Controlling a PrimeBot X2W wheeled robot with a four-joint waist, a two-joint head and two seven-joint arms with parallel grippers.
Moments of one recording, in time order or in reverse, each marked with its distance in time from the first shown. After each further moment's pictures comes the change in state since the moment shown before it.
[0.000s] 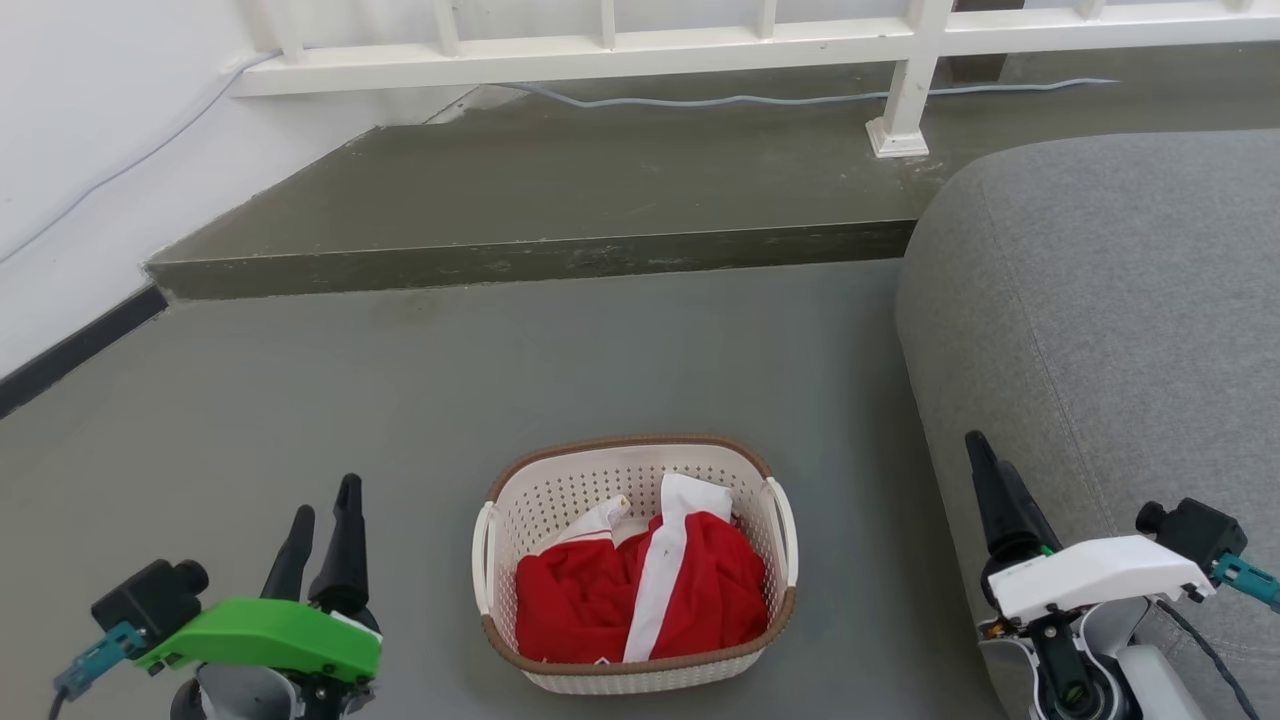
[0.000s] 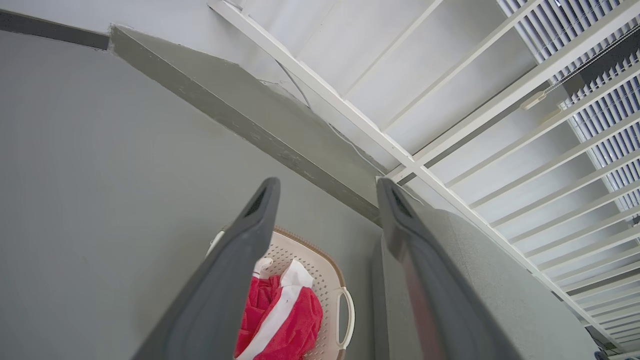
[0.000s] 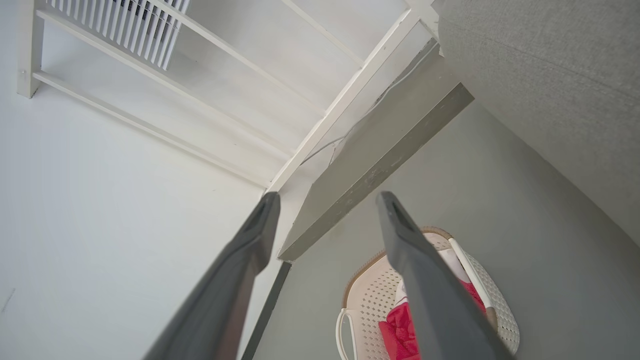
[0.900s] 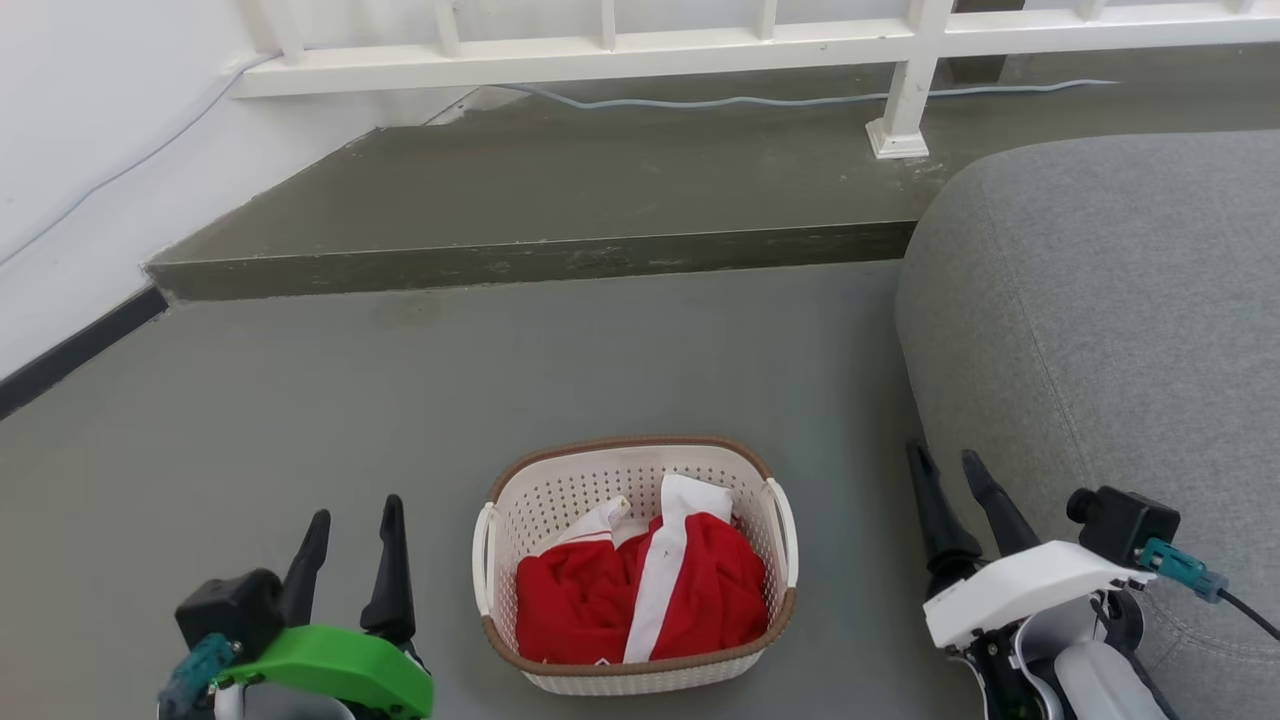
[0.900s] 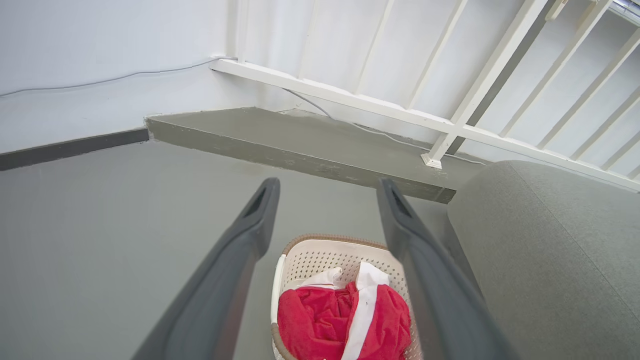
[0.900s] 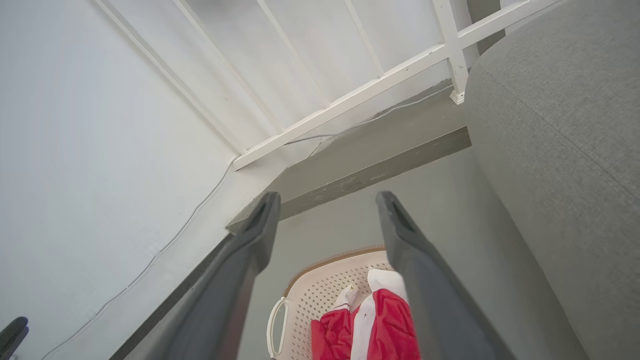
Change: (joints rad) left arm 0.044 0.010 -0.088 -0.040 0.403 0.070 -0.078; right arm 0.001 -0.006 0.109 -0.022 -0.363 -0.045 -0.079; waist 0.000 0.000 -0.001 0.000
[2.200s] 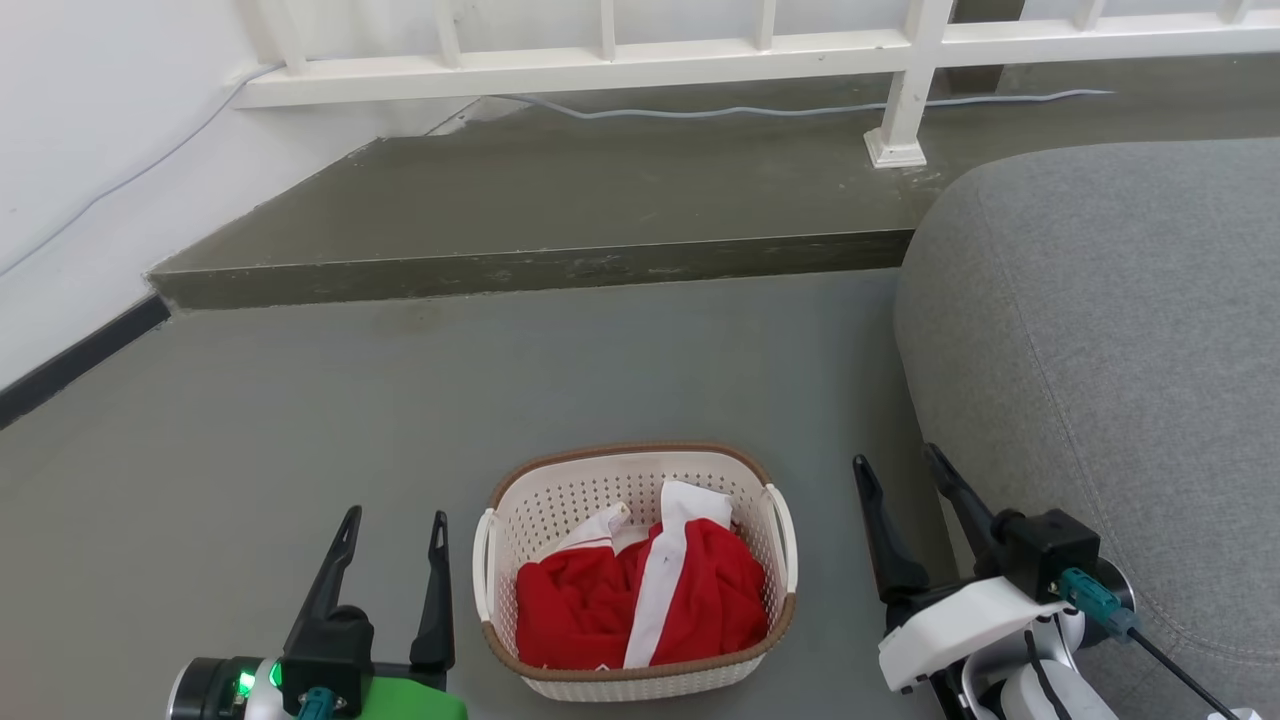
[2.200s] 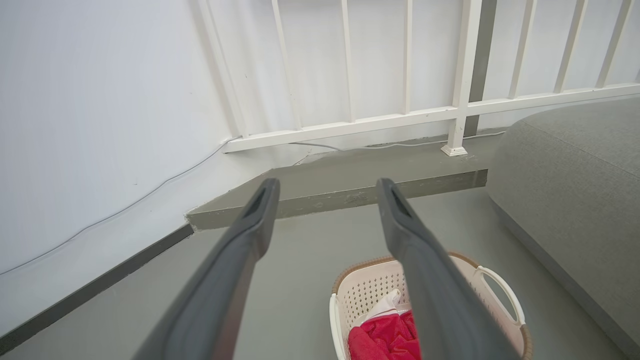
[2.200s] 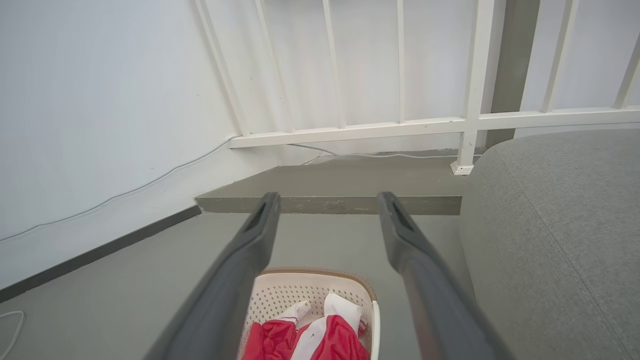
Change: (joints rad) left arm 0.063 0.004 -0.072 -0.076 0.421 0.072 -0.108; right arm 0.024 -0.005 0.098 -0.041 -0.386 -0.043 -0.100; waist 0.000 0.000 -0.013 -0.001
